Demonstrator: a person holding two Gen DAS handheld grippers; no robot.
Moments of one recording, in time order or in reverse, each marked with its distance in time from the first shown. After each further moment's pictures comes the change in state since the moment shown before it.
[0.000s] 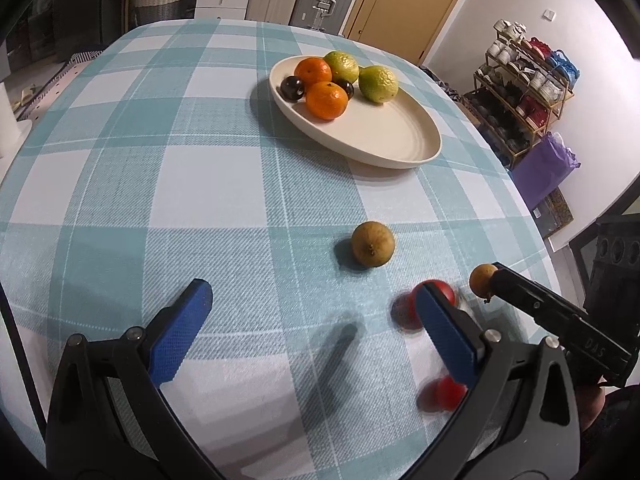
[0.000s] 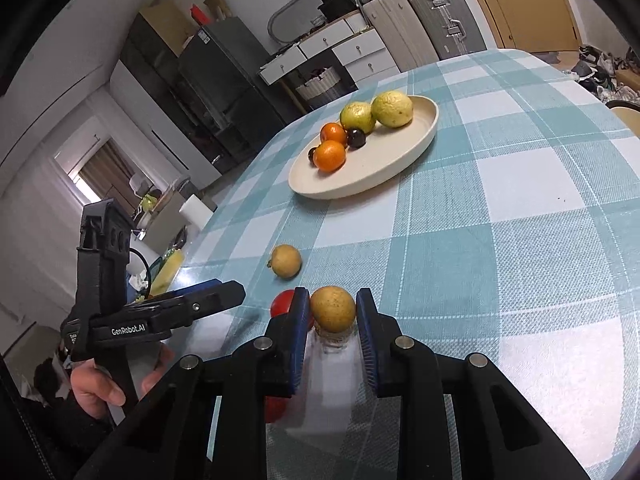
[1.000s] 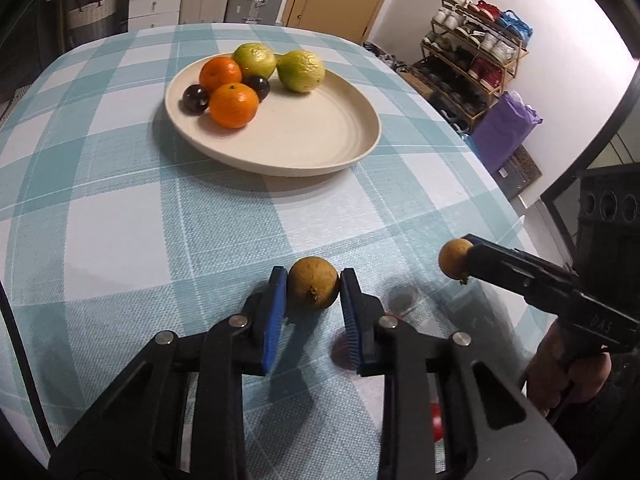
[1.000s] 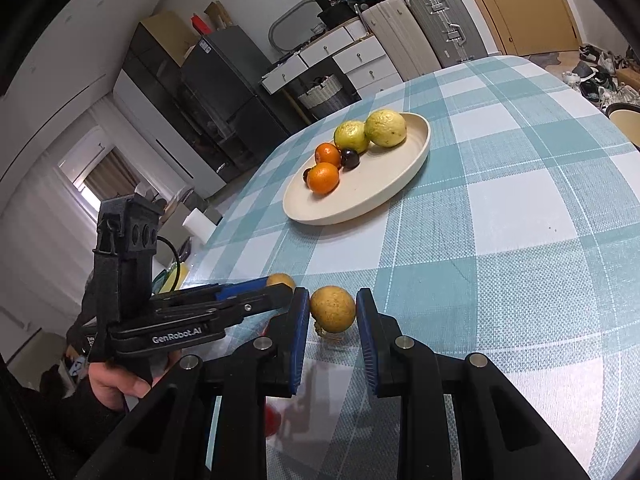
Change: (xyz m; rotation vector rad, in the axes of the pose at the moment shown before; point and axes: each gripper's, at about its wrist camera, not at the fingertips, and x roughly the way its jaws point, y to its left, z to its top) left arm 0.035 -0.041 0.025 0.170 0.050 -0.139; right arm -0.009 -0.011 0.016 0.008 -0.025 0.023
